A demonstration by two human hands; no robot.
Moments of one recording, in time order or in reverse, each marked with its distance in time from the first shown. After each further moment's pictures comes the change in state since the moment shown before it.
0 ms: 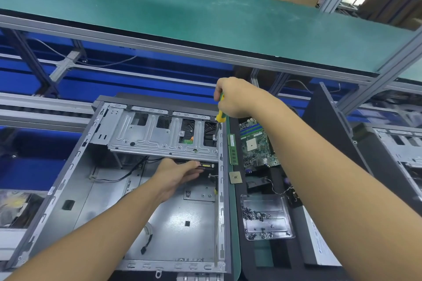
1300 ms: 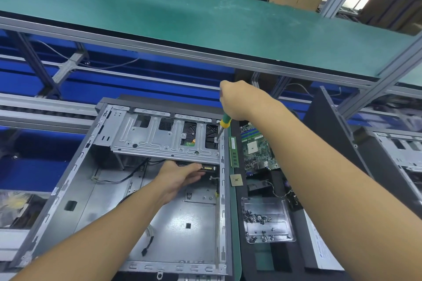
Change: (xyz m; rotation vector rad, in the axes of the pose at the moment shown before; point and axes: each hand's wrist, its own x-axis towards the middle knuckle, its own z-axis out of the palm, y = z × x) left_hand 0.000 -0.001 0.001 -0.034 -0.001 -0.009; right_hand 0.003 0.001 0.002 -0.247 0.024 -0.037
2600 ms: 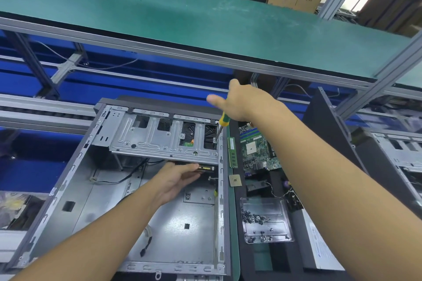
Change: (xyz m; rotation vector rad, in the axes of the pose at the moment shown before) left_hand 0.000 0.002 -0.003 -0.152 -0.083 -0.010; right_hand -0.005 0.008 -0.001 0.081 -0.049 0.160
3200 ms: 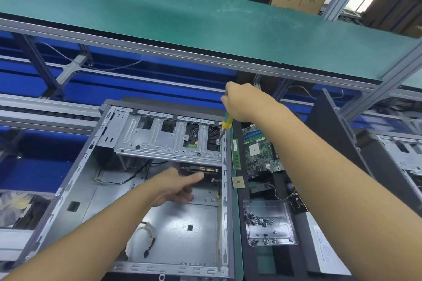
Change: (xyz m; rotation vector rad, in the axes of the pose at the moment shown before) left_hand -0.030 0.020 -0.003 0.733 0.006 -0.181; right_hand 0.000 -0.006 -0.001 -0.042 0.081 -0.161
